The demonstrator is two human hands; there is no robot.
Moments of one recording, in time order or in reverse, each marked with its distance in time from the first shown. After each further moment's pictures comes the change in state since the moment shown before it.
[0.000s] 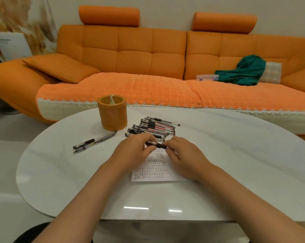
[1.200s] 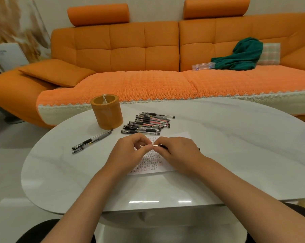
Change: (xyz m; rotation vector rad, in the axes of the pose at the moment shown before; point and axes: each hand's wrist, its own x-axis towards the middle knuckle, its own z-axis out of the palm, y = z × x) left_hand -0.022 0.008 0.008 -0.270 0.082 -0.076; right_hand -0.017 -0.017 -0.011 -0.024 -0.051 0.052
